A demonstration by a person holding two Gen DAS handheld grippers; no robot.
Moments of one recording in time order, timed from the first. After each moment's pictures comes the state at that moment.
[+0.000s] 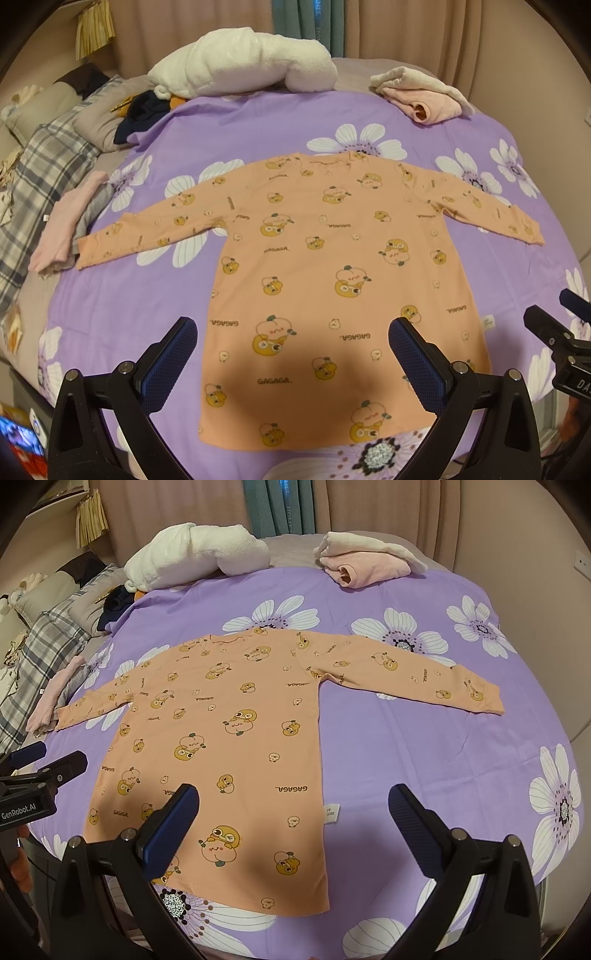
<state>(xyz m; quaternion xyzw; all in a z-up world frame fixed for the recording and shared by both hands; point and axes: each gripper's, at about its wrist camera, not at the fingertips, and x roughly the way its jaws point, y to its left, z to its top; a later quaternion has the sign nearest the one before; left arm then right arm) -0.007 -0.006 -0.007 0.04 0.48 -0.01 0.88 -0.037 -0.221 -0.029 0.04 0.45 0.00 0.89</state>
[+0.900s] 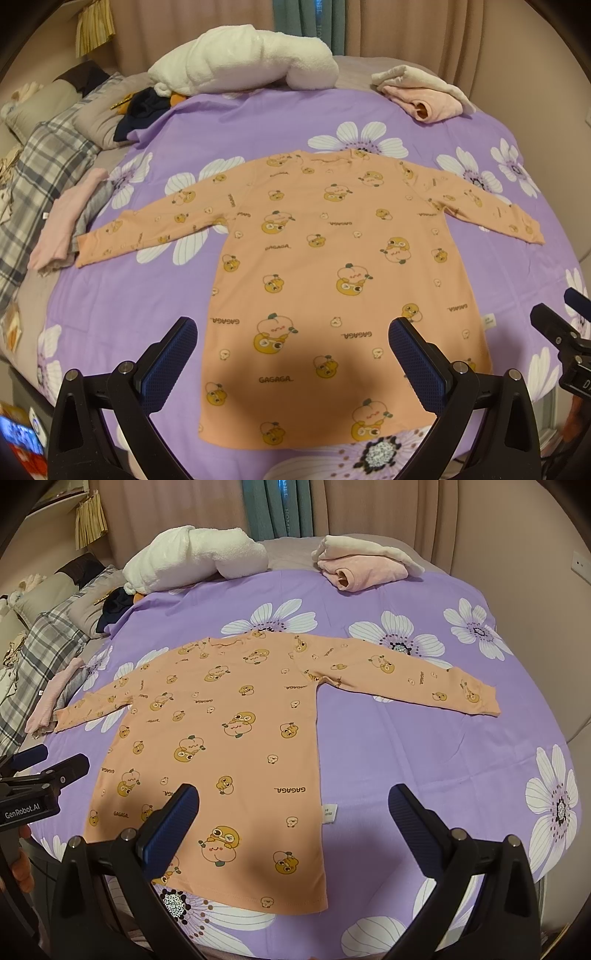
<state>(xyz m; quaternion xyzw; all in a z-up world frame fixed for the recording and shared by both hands) -0.007 -0.006 -0.009 0.07 0.48 0.00 0.88 -0.036 -0.224 -0.025 0.05 0.46 0.00 0.89</state>
